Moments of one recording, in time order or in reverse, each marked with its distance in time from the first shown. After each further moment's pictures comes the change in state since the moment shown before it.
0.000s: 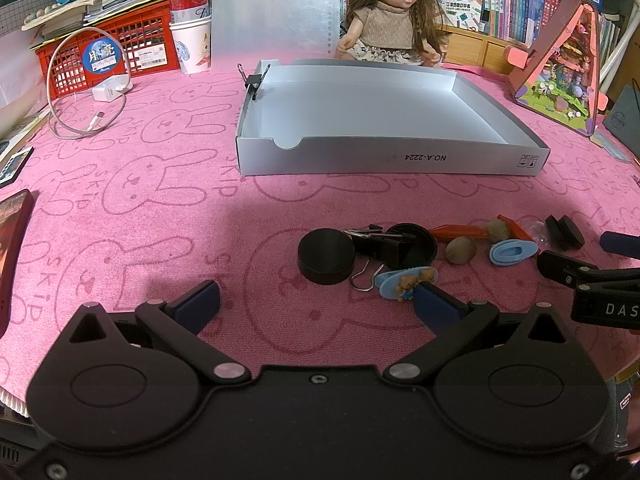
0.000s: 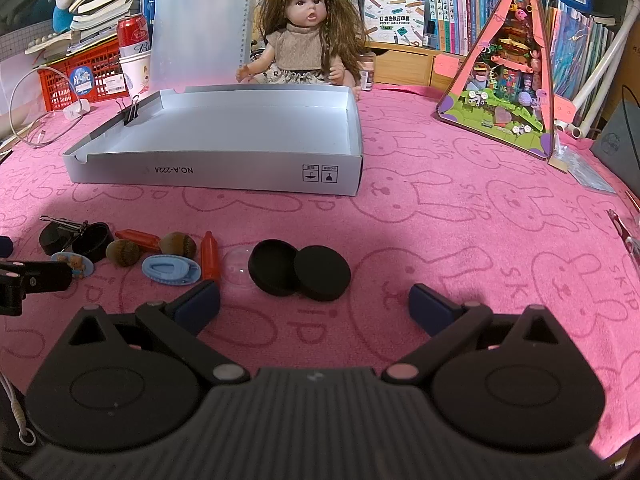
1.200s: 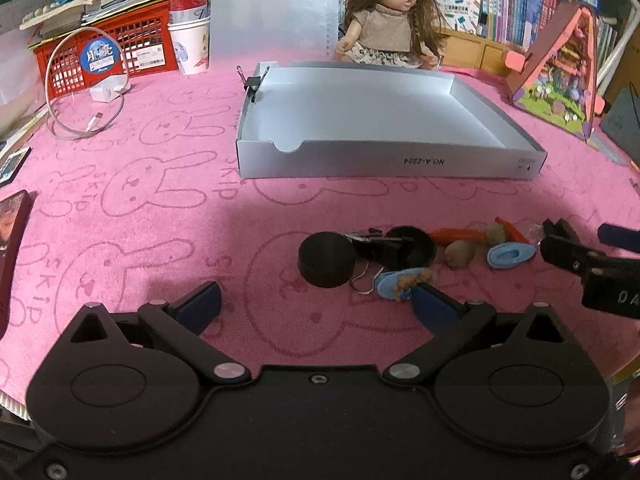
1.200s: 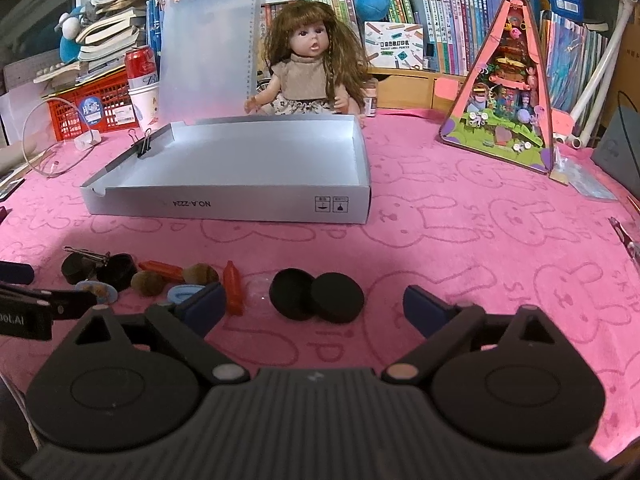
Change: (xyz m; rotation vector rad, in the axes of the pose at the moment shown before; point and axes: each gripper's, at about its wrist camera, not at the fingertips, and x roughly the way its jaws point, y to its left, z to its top) left arm -0.004 0.003 0.002 -0.012 -0.005 -0.017; right arm -0.014 0.003 0.003 0.033 -0.078 0.026
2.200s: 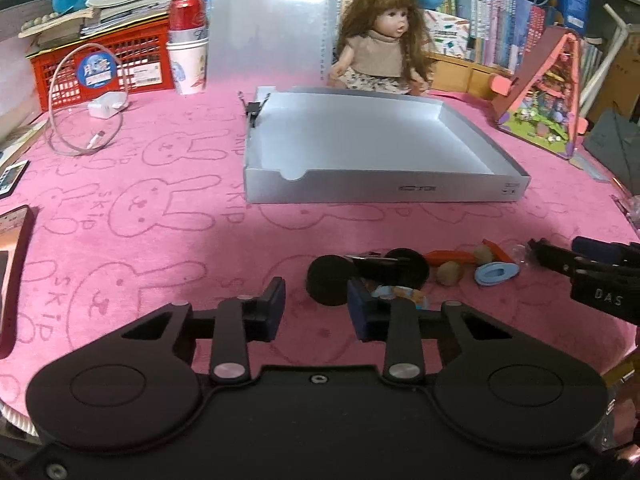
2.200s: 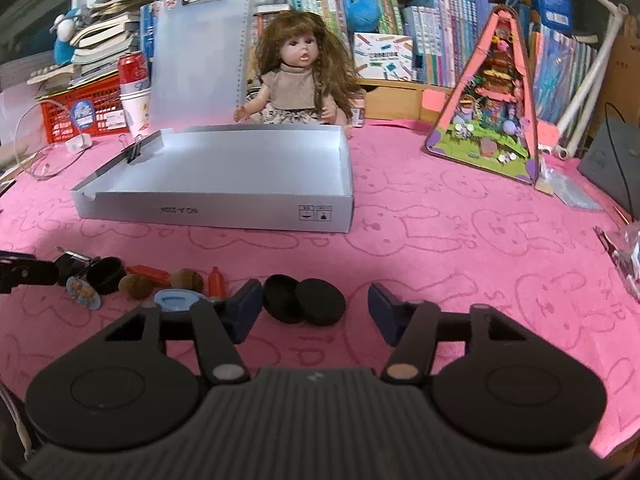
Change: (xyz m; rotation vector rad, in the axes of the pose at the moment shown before) left arm -0.017 0.011 0.004 0.008 -0.061 -0.045; right arm -0.006 0.000 -0.002 -0.024 -0.028 -0.029
